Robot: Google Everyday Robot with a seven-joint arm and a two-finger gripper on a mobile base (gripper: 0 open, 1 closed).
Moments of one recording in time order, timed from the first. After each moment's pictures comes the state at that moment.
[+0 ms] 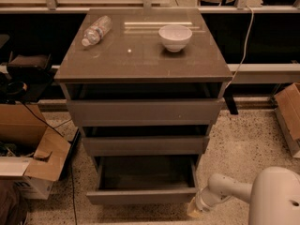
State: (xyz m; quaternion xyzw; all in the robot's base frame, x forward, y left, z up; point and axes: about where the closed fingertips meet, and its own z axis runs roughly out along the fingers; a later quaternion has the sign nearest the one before) arm 0.451 -0.215 0.173 -0.59 0.77 0.20 0.09
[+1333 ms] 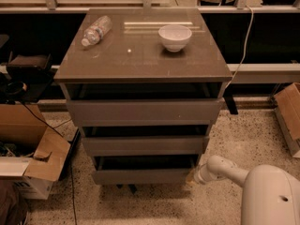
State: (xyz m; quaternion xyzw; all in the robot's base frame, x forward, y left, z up) arm 0.598 -0.228 0.193 -0.56 0.79 0.10 0.20
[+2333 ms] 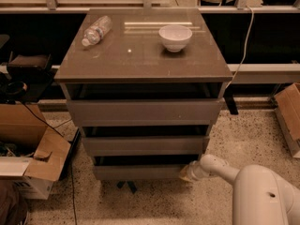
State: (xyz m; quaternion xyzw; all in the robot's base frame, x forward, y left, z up) arm 0.631 -0.202 0.178 -0.58 0.78 0.09 0.24
